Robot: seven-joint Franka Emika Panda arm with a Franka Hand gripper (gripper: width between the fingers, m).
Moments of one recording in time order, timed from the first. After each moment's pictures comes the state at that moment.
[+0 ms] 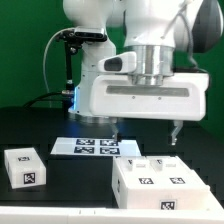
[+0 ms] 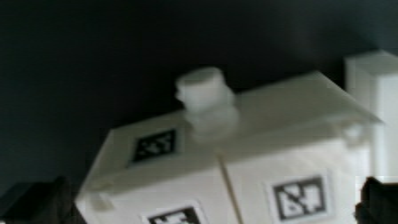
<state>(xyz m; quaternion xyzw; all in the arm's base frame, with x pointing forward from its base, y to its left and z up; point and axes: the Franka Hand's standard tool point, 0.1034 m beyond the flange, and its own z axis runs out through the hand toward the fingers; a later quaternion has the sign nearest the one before) 0.514 0.054 0.071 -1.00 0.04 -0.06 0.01</state>
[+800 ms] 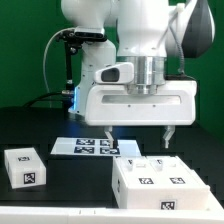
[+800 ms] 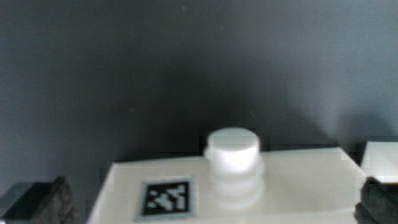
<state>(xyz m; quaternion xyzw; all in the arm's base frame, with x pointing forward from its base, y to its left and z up) 0.499 0.051 0.061 -1.00 -0.01 -0.04 0.02</state>
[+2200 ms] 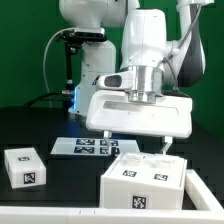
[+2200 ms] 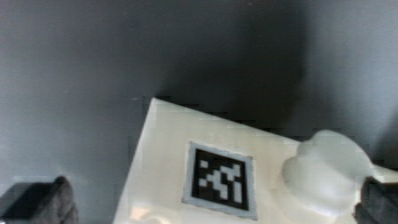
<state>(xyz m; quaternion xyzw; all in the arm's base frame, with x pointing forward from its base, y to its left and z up) 0.497 0.055 0.040 -0.98 -0.01 -0.20 -0.04</state>
